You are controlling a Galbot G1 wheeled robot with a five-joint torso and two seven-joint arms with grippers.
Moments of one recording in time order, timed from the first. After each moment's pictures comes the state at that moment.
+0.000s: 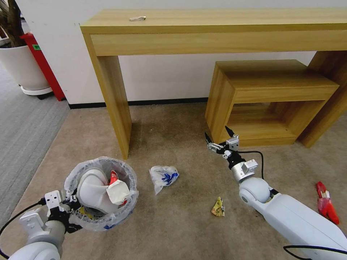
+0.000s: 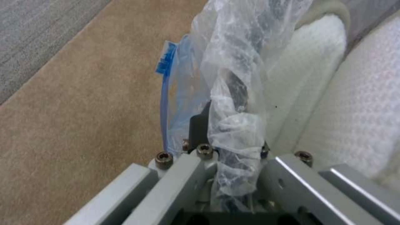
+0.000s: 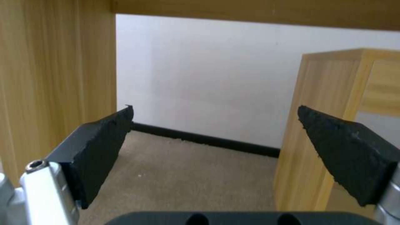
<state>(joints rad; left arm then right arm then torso) 1.72 -1.27 -0.84 -2.24 -0.66 0.48 -0.29 -0.77 0.79 -0.24 1.59 0.62 0.40 0.28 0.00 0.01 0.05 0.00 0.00</state>
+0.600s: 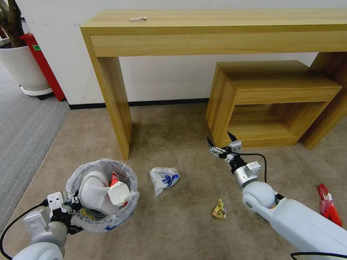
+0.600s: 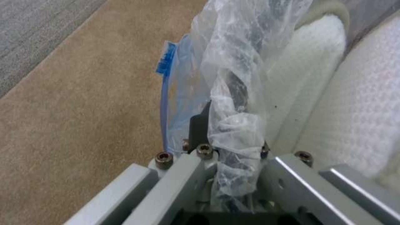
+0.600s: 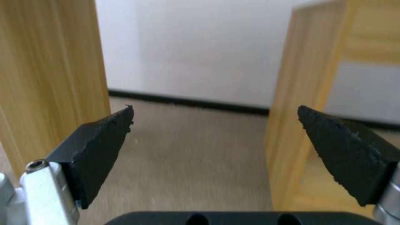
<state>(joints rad) 1.71 -1.28 -0.83 -2.22 -0.64 0.47 -0.28 -0.83 0.69 -0.24 1.72 0.75 0.24 0.37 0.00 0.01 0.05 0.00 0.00</state>
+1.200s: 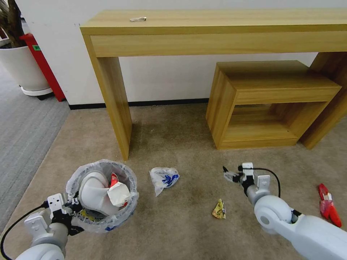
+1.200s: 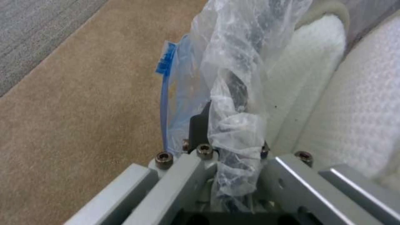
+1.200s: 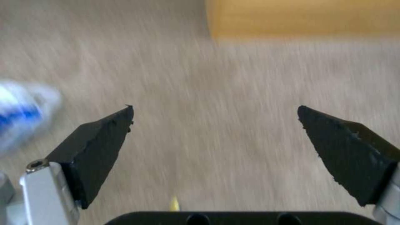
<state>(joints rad) 1.71 -1.30 -0.83 -2.20 -0.62 0.46 -0.27 -0.98 0.58 -0.22 1.88 1.12 -0.17 0.71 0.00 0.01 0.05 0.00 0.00</state>
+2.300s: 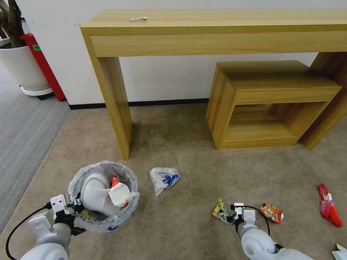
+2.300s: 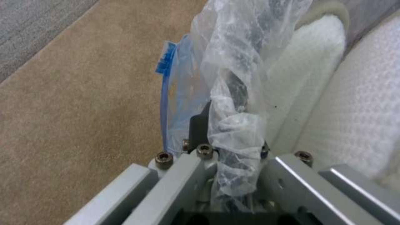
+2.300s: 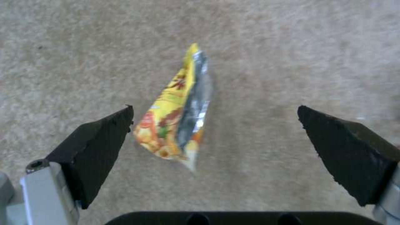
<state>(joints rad) 1.70 -1.32 -0.81 -2.17 -0.61 0.44 -0.27 -1.08 0.79 -0.31 1.61 1.06 -0.13 0.62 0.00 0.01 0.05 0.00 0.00</state>
